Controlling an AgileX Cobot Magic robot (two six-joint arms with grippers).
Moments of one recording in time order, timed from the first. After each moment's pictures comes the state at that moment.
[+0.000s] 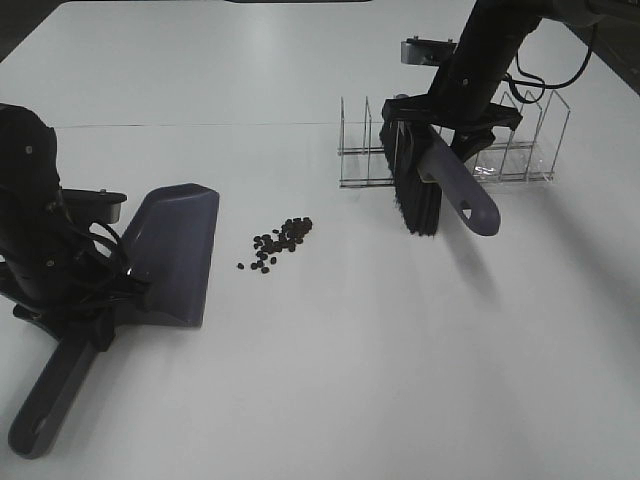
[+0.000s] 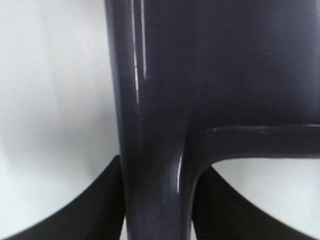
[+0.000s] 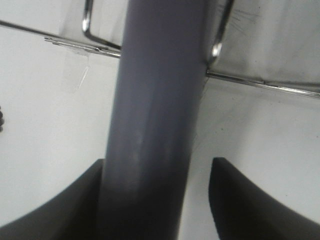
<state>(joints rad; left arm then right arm) -0.33 1.98 -1.02 -0.04 0.72 -0.15 0.17 2.46 -2.12 0.15 1.22 -0.04</state>
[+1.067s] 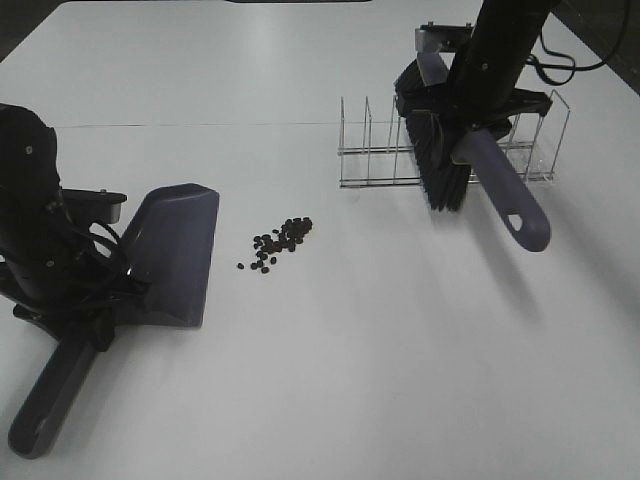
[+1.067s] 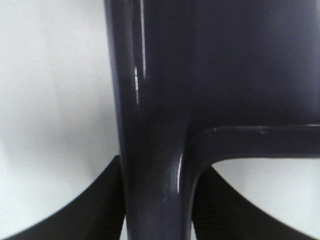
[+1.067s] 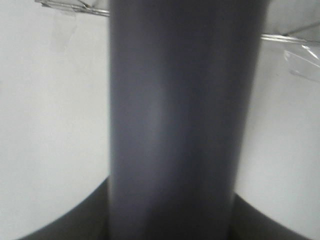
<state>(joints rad) -0.33 1.98 -1.02 -0.04 0.72 -0.15 0.20 2.24 -1.90 0.03 1.22 0.05</state>
